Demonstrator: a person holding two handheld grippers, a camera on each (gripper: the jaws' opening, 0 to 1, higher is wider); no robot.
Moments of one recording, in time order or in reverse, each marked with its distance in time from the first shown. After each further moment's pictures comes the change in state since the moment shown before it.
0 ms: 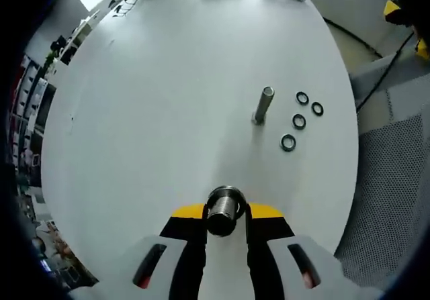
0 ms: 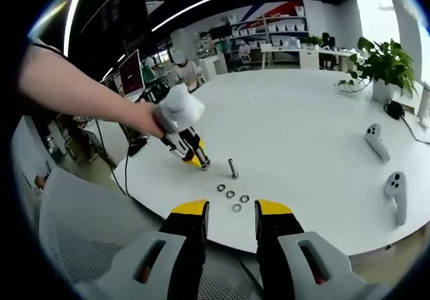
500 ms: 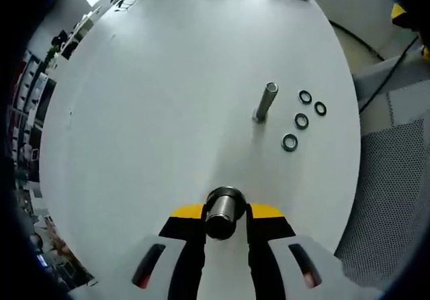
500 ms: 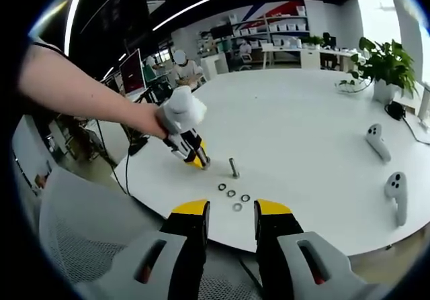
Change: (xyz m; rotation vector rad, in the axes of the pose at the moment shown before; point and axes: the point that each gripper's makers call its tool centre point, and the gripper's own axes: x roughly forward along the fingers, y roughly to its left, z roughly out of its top) left arm 0.002 0.000 -0.001 -0.036 -0.008 -0.006; right arm 0.000 0.001 -0.001 -0.004 0.006 0.003
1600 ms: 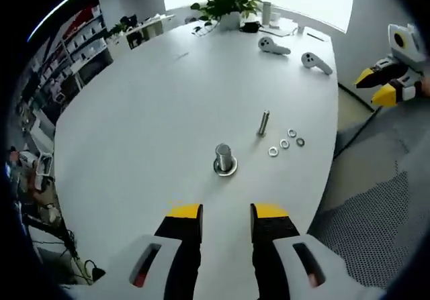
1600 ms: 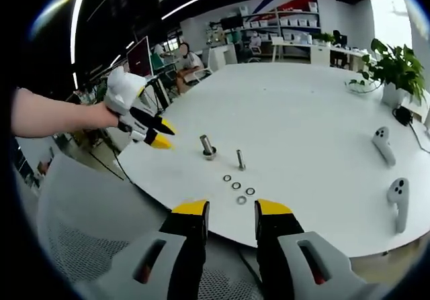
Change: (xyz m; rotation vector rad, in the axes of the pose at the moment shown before) left arm -0.102 -0.023 -0.055 -0.442 -0.441 0.135; right arm 0.003 0.008 -0.008 -0.054 0.058 0.033
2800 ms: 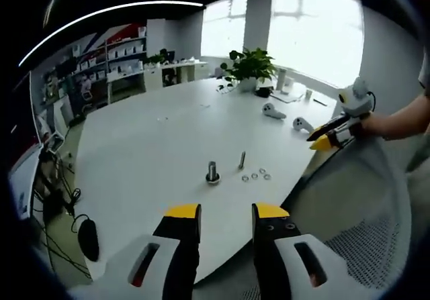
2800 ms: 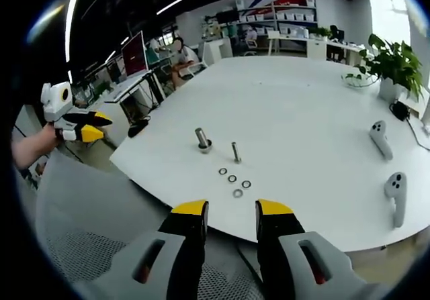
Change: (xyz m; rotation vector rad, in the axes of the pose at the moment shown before) left arm -0.123 -0.048 -0.032 -0.155 -0.305 0.029; right arm 0.001 -0.005 -0.009 0.009 0.049 -0.029
